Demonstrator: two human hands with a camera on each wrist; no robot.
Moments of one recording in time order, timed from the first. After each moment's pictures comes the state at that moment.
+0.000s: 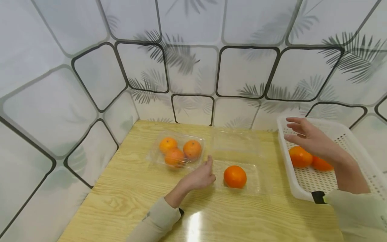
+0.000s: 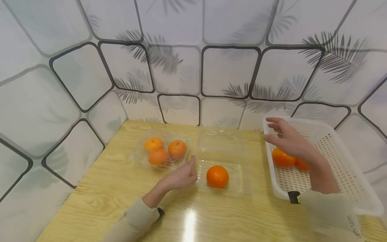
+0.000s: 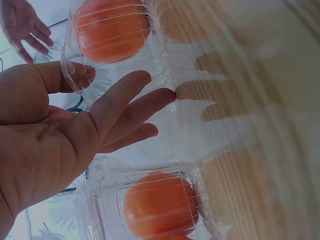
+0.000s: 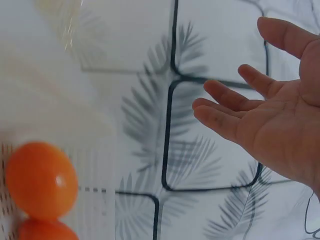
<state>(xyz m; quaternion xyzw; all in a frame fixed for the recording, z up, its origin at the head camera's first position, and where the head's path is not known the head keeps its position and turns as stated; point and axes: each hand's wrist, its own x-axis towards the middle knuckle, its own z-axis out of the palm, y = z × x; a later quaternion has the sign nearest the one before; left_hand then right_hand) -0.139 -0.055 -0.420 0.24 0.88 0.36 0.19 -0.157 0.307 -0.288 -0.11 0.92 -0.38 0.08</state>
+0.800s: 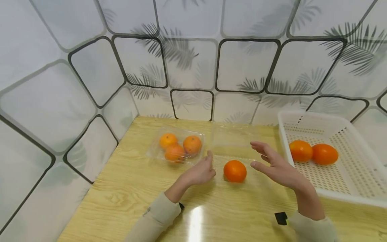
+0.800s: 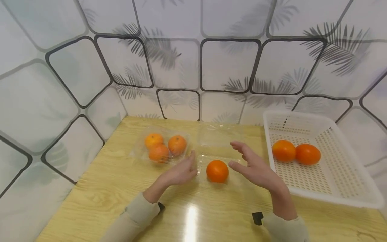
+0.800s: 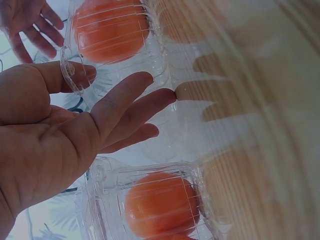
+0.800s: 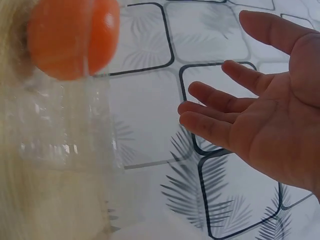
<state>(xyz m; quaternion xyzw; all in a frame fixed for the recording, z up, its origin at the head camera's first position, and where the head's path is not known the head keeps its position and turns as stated) -0.137 -0.055 -0.420 0.25 0.87 0.37 0.20 -0.104 0.225 -0.362 -0.22 0.86 -0.45 0.08</state>
